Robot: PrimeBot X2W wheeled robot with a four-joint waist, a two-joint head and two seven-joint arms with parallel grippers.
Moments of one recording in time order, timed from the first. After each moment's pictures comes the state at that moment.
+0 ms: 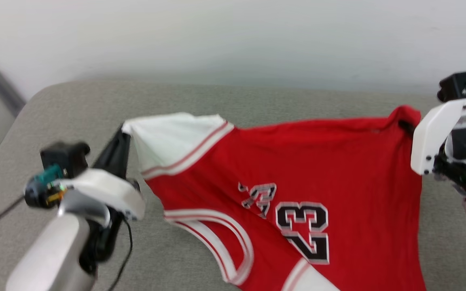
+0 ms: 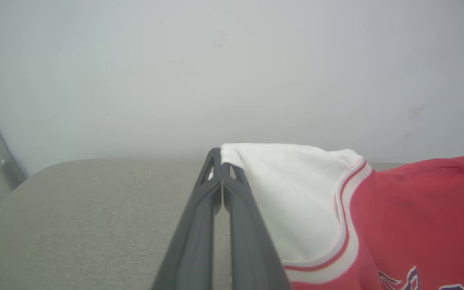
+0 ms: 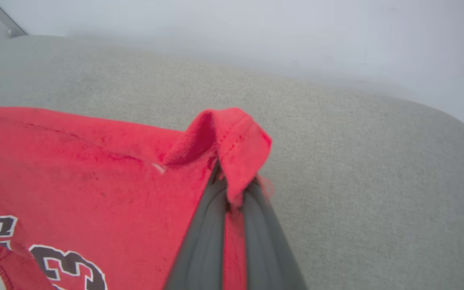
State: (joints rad) left arm -0.33 0.46 -0.41 0.07 -0.67 0.16 -0.06; right arm -0.64 -0.37 0.20 0.50 0.47 0.13 0.60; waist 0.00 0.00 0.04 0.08
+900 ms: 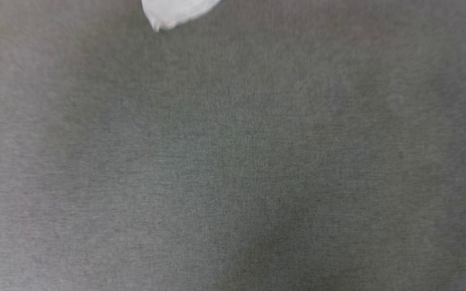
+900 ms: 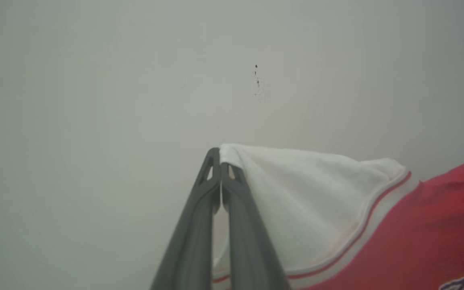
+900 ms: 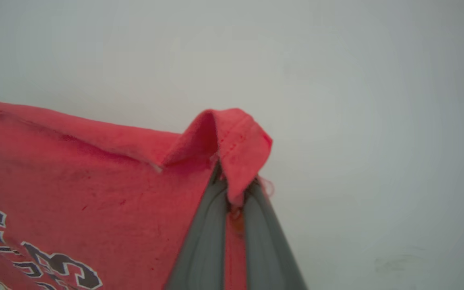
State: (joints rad) left arm -1.57 0.45 -0.38 0.56 -0.51 0.00 -0.06; right arm -1.53 -0.36 0.16 0.61 0.31 0.13 0.21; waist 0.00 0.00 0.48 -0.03
